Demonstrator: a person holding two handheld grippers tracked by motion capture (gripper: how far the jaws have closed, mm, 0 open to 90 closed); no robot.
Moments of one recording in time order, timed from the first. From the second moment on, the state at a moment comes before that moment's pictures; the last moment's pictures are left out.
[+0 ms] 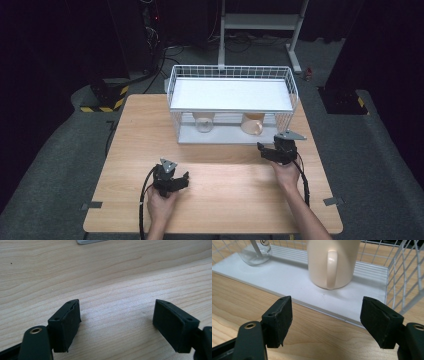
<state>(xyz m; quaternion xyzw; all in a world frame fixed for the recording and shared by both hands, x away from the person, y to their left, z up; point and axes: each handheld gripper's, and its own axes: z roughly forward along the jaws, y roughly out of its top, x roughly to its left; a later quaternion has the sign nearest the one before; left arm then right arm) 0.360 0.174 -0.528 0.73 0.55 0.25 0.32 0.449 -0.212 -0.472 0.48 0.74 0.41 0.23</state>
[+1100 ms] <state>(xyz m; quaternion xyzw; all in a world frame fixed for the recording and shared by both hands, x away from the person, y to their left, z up) 0.360 0.174 -0.528 0.73 0.55 0.25 0.32 0.400 -0.240 -0.461 0.45 0.73 0.47 0.21</state>
